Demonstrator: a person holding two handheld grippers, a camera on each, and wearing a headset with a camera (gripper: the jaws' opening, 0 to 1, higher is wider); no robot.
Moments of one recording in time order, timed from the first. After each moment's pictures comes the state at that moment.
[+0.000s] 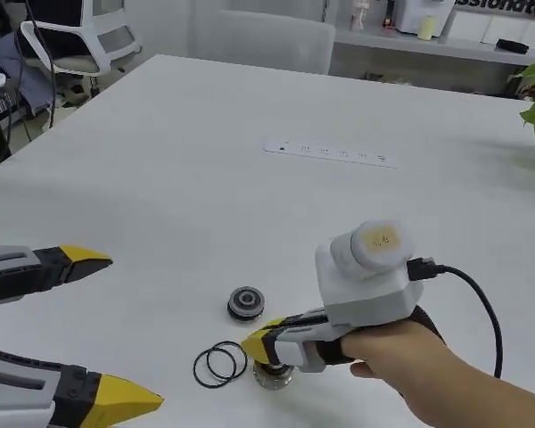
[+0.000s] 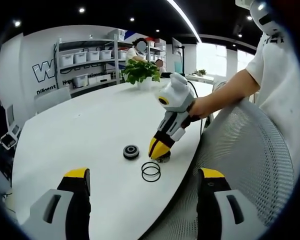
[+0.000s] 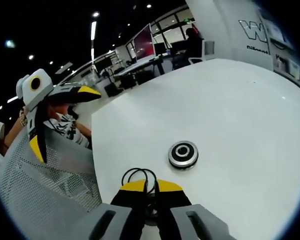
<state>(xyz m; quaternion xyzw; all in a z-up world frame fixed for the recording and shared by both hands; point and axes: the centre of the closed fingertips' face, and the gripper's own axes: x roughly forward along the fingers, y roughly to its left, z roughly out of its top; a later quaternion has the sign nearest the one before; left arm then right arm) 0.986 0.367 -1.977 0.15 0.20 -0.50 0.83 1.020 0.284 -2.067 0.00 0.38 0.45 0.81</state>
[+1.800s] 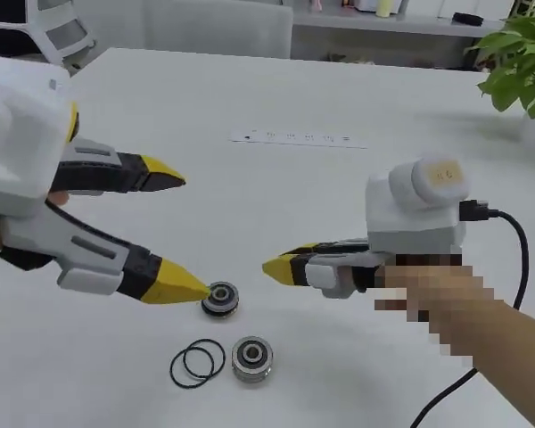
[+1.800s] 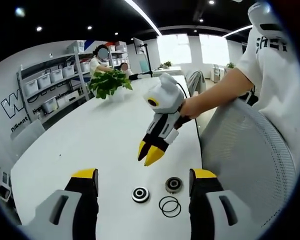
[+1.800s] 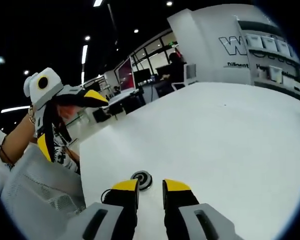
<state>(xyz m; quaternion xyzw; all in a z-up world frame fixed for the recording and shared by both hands) 1.043 0.279 -1.933 0.23 0.14 -0.62 0.73 1.067 0.223 -2.018 0.03 0.29 0.40 0.87</state>
